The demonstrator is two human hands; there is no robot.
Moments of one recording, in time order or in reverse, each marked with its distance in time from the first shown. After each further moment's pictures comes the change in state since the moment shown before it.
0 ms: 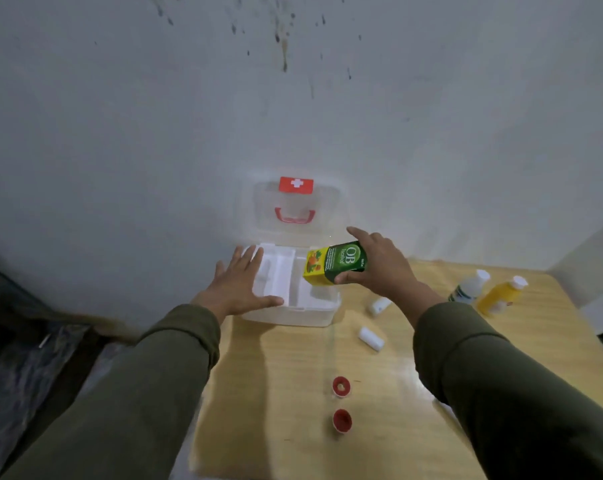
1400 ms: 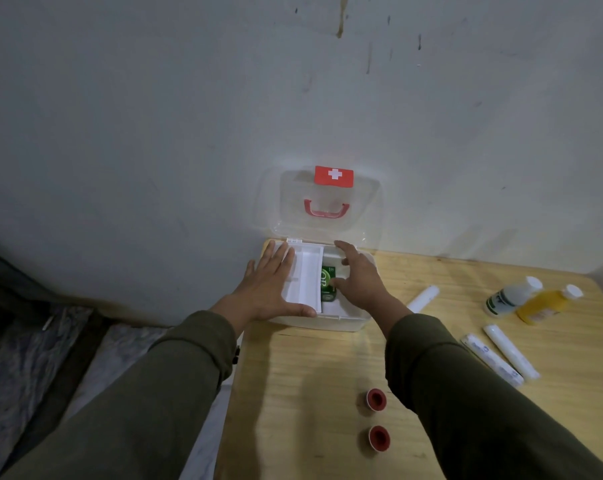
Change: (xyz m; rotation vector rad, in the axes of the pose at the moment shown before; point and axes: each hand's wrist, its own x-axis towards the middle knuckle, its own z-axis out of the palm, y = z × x) left_hand 0.029 -0.023 0.021 -0.040 -0.047 0.144; right_hand 0.039 -0.047 0.091 0.316 -0.077 0.170
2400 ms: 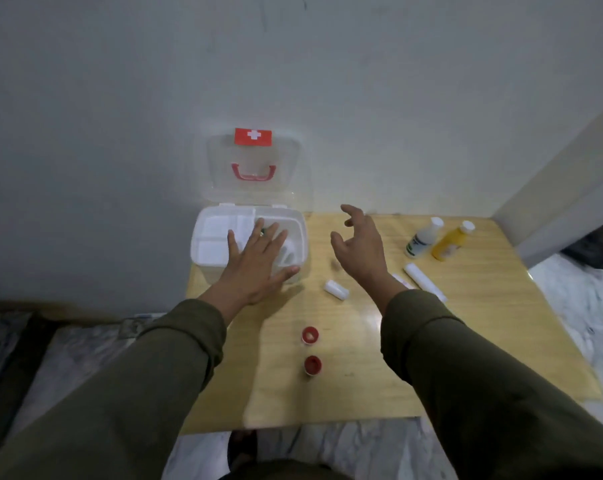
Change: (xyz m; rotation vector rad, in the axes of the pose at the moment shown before) left_hand -0.025 0.105 0.035 0.114 0.169 0.096; right_hand -0.091 0.059 -0.070 0.052 0.414 -0.017
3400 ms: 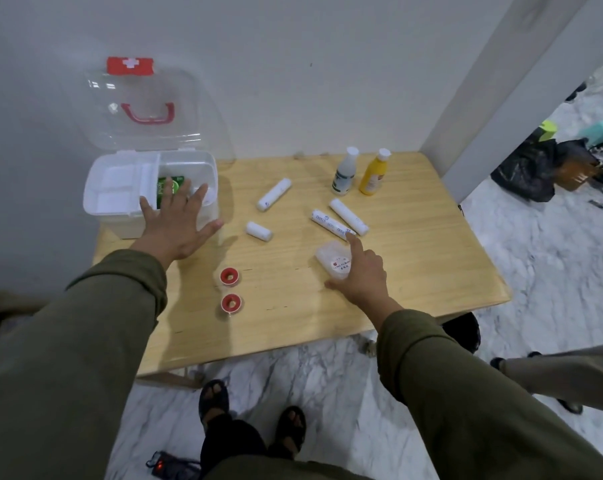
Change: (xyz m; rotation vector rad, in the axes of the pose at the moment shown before) left_hand 0.003 0.034 0.031 0.149 -0.017 -0.179; right_hand -0.123 0.151 -0.073 -0.278 -0.235 0.394
